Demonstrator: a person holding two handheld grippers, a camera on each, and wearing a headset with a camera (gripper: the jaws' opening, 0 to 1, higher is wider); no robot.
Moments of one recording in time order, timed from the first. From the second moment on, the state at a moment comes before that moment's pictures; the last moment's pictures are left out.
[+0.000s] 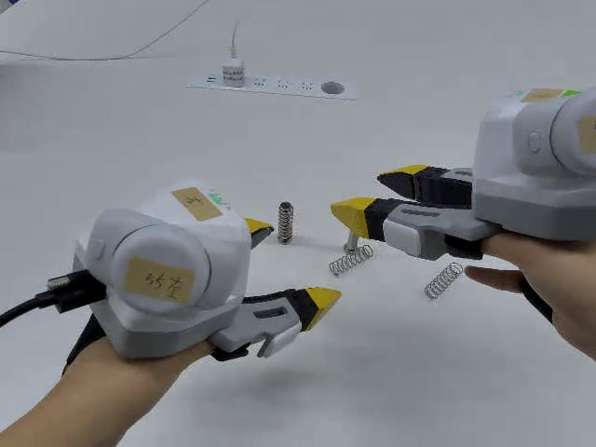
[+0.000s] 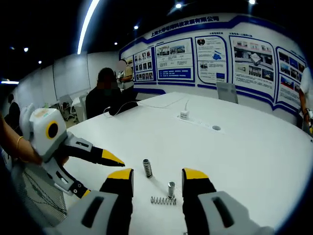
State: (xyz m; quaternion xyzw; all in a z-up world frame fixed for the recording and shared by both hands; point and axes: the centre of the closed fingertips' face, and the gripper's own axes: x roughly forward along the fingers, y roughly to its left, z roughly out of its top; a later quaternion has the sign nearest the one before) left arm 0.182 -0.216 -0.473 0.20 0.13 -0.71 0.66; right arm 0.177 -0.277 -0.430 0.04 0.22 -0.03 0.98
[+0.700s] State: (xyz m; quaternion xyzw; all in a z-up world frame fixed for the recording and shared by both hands) left arm 0.179 -0.254 -0.503 0.24 0.15 -0.73 0.63; right arm 0.132 -0.289 -0.437 0.05 0.21 -0.06 0.97
